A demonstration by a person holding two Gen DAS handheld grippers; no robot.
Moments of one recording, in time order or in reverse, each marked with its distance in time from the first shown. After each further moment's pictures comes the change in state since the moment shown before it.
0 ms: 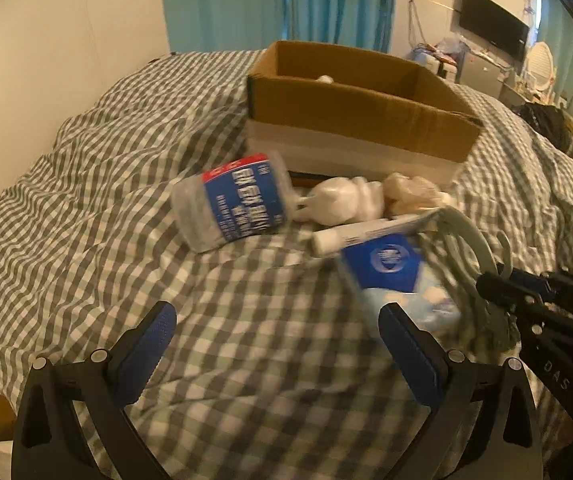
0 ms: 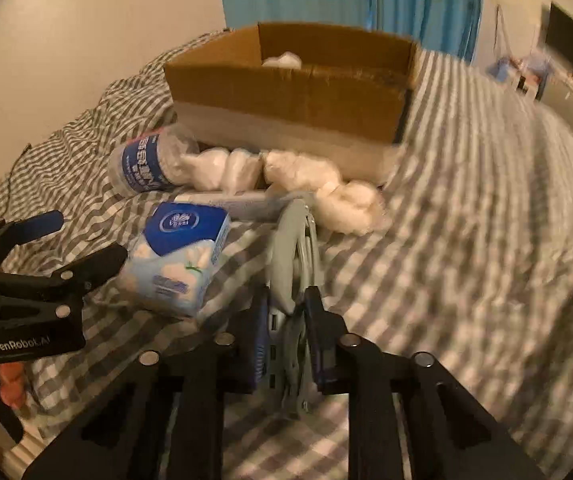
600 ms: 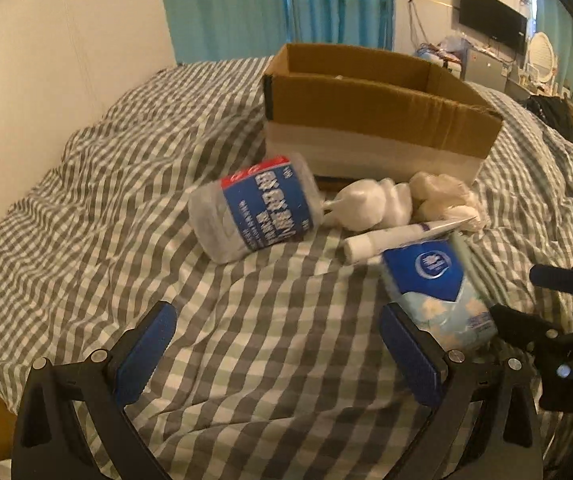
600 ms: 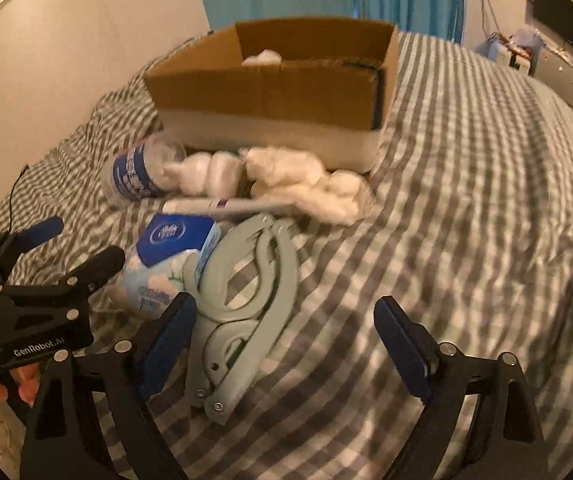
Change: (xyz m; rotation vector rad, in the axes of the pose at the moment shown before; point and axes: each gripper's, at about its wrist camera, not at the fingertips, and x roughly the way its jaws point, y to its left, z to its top) left arm 0.019 0.018 -0.002 0.024 -0.025 0.066; right arm 0.014 -0.012 0.002 0.098 0.038 0.061
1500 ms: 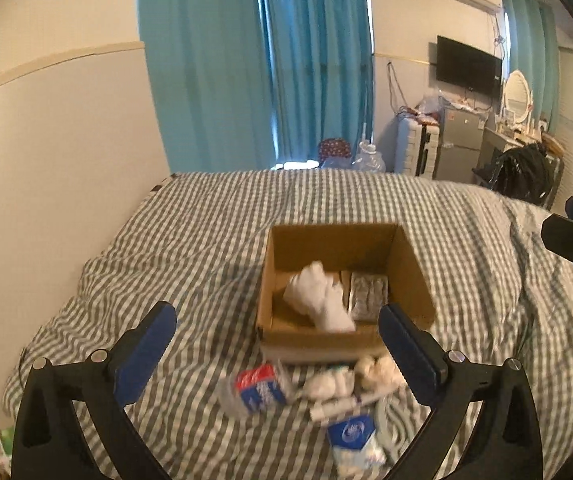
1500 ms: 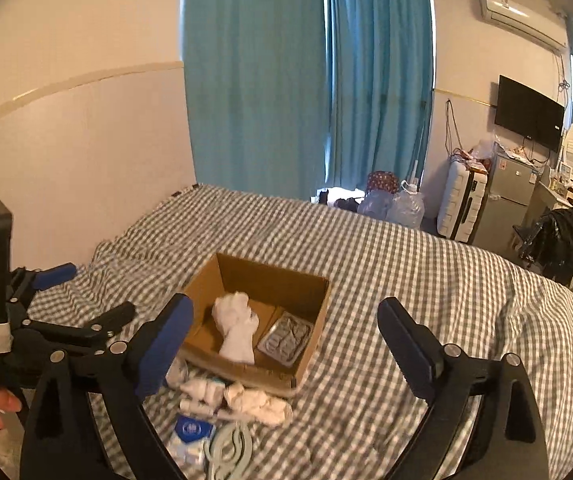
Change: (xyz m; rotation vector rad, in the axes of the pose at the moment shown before) left arm -0.116 -0.008 0.146 0.045 -0.230 -0.029; right arm -0.193 0.002 0.149 -0.050 -0.414 -0.141
